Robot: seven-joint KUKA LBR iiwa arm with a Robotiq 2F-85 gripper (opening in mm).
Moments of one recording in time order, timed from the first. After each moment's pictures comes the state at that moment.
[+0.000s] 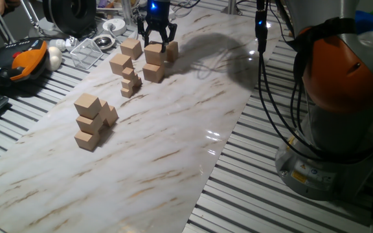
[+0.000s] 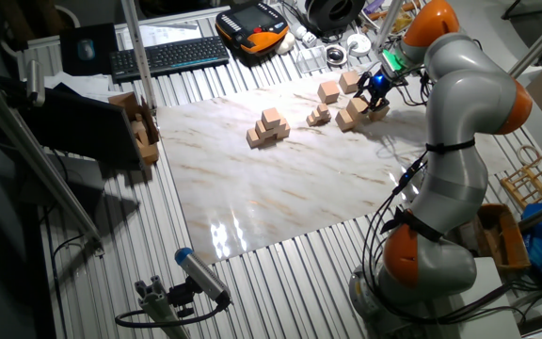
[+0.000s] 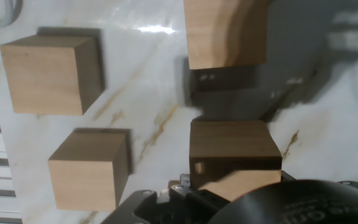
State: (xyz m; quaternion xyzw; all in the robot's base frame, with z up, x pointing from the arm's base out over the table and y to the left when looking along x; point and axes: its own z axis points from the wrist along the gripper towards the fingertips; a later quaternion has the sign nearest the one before) arm 0.614 -0.176 0.121 -0.67 -0.72 -0.14 0.12
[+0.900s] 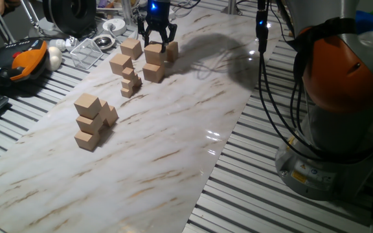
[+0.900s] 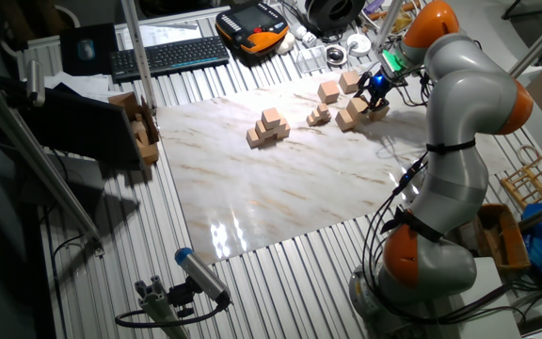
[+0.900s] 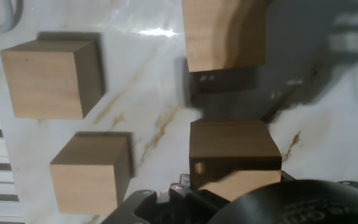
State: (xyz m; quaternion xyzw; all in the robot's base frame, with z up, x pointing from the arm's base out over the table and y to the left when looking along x) arm 0.614 -0.177 0.120 -0.67 -0.72 -0.14 0.11
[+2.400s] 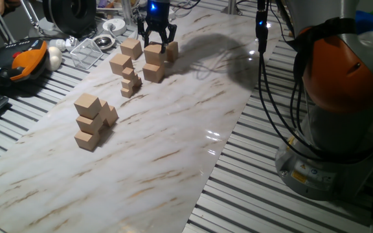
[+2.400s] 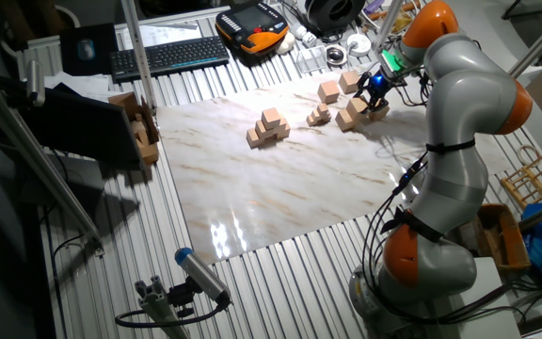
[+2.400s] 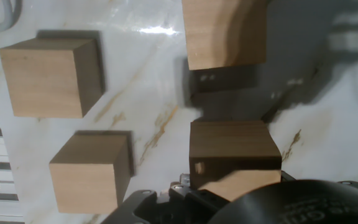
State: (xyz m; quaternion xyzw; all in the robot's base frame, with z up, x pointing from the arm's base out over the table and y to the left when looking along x) arm 0.614 -0.176 0.118 -0.68 -0.71 -0.14 0.11
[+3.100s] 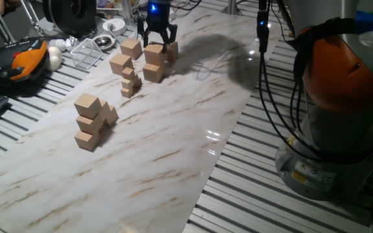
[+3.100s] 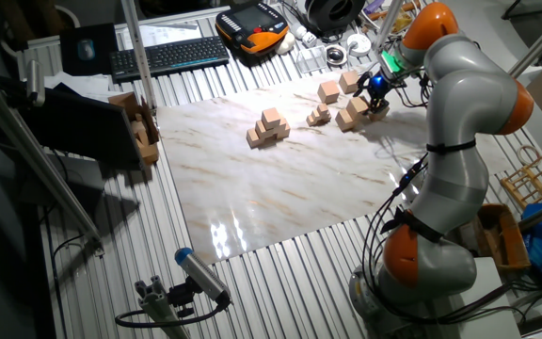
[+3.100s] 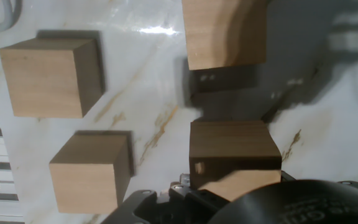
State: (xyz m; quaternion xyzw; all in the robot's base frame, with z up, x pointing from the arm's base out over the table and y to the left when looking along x) arm 0.613 -0.176 0.116 -0.69 -0.71 -0.14 0.11
